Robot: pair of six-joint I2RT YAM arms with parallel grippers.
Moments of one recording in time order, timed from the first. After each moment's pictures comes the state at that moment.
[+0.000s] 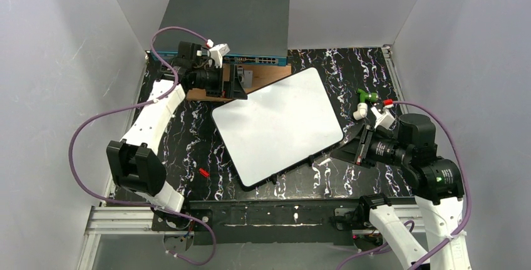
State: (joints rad) left arm -0.22 1.57 1.52 -0.83 0.66 -0.11; right arm 0.21 0.63 1.13 -1.14 -0.66 0.63
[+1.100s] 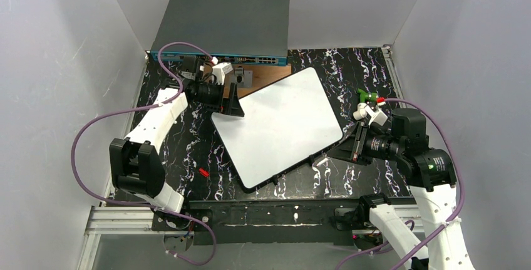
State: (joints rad) left arm -0.22 1.56 1.34 -0.81 0.69 0.04; right arm 0.21 0.69 1.10 -1.14 -0.69 0.62
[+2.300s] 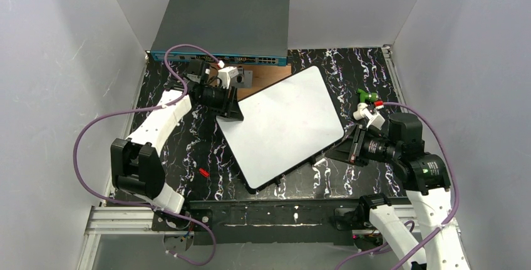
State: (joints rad) left arm -0.26 1.55 1.31 -0.81 0.71 0.03; right arm 0.21 0.64 1.01 -1.06 -0.70 0.65
